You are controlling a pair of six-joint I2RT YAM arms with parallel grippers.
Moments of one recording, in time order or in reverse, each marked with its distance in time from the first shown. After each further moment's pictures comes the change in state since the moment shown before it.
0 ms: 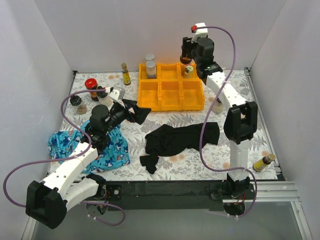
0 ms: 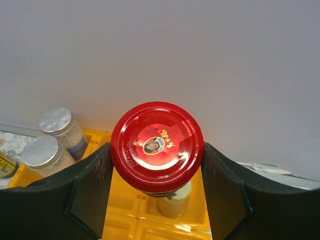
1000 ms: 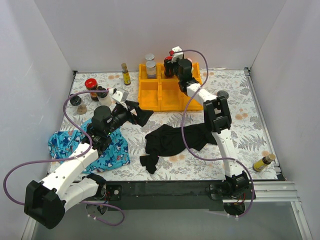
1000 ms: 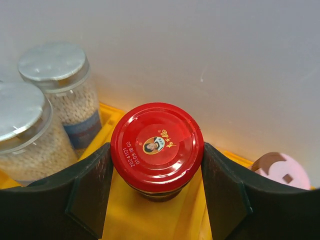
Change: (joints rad) left arm -0.045 -0.007 0.004 -0.026 -0.023 0.023; right arm 0.068 0.505 0.191 0.346 -0.144 -0.089
